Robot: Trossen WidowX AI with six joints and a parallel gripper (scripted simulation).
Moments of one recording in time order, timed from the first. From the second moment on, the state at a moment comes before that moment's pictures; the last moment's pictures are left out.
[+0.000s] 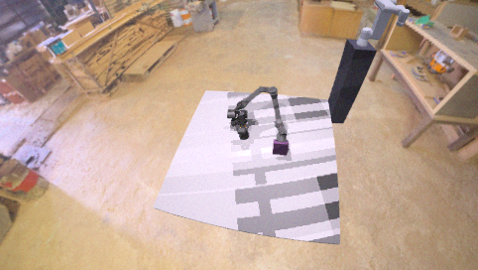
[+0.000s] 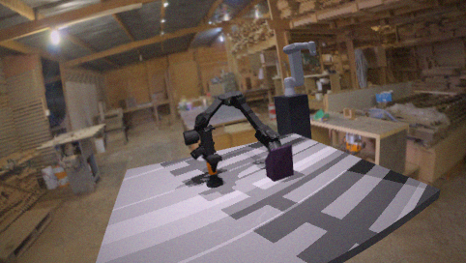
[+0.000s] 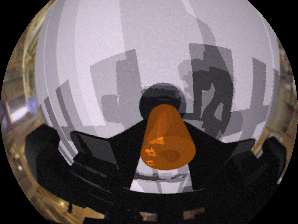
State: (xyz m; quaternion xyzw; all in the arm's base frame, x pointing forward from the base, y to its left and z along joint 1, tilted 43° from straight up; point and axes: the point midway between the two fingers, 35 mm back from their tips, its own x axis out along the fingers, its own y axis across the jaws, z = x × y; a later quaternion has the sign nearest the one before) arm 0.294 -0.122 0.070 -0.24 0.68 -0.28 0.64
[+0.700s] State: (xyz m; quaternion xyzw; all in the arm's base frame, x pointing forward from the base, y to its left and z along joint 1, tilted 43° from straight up) arm 0.294 -0.120 0.071 -0.25 0.68 -0.27 0.63
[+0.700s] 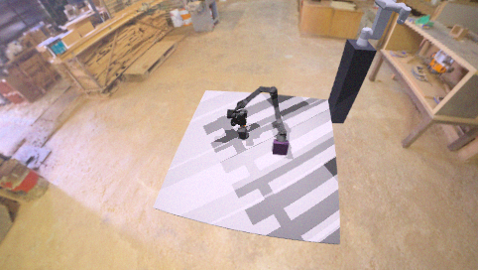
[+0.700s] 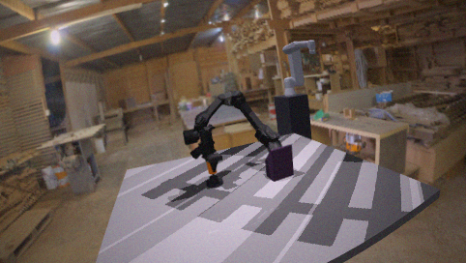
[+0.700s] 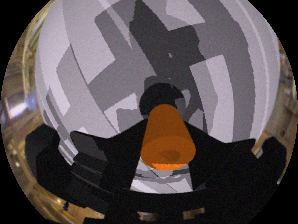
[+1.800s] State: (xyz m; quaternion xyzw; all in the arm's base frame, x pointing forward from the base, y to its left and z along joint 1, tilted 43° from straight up) arm 0.295 -0.121 0.072 -0.32 0.71 -0.18 0.60
